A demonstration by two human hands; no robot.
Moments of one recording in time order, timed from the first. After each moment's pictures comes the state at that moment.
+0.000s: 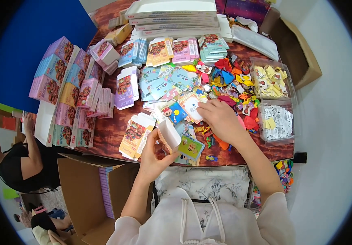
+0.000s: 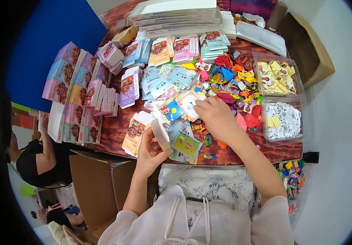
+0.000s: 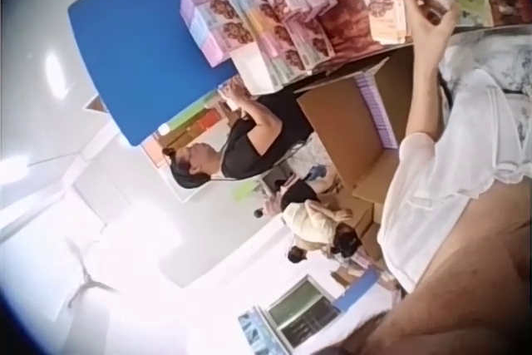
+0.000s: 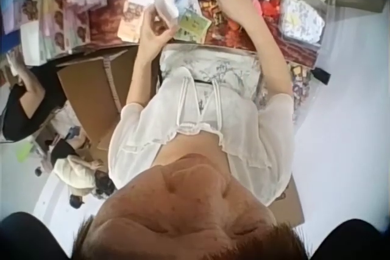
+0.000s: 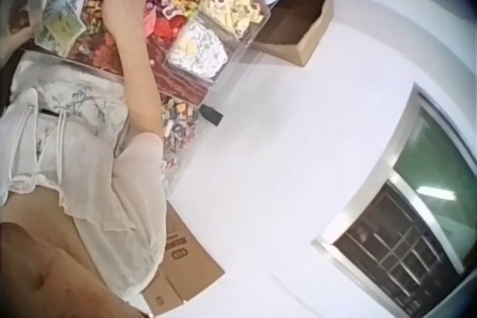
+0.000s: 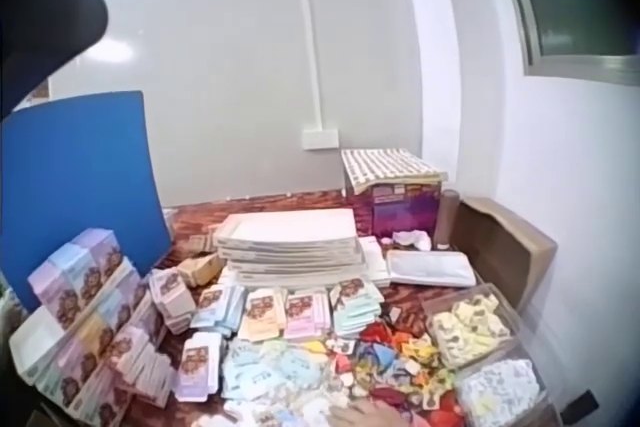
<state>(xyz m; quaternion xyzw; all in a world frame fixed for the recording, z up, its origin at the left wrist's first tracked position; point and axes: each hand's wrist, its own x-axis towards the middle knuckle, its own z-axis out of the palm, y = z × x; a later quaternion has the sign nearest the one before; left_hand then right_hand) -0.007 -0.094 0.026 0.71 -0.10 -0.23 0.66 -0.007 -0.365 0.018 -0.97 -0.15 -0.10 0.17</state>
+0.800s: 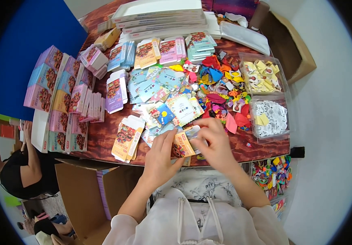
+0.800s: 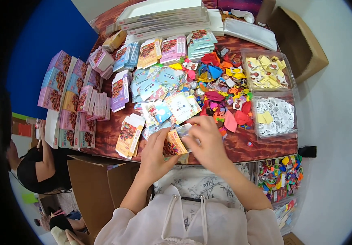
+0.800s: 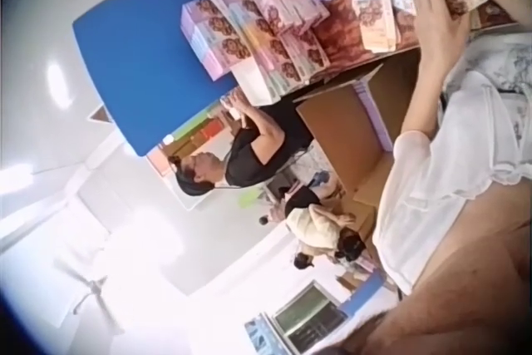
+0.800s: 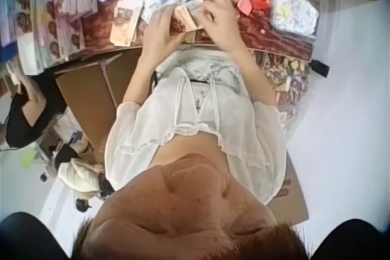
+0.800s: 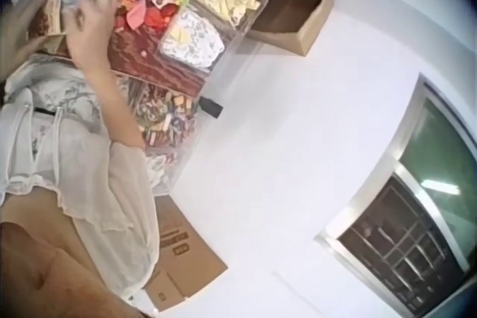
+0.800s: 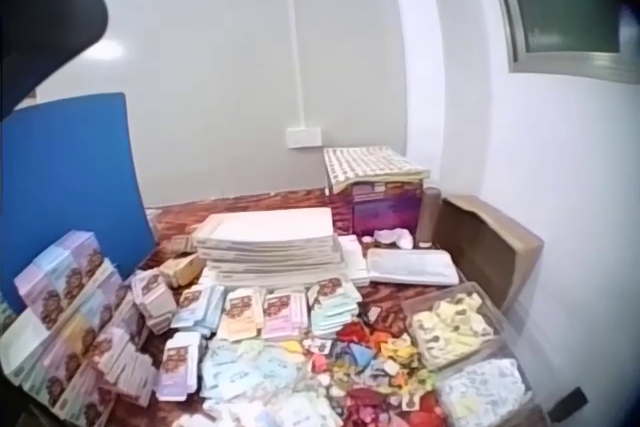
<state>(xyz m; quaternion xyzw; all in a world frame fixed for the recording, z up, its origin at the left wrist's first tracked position) -0.021 -0.134 0.049 0.88 -0.34 -0.06 0.33 -0.072 -0.329 0.042 -0.86 0.00 -0.15 0.49</state>
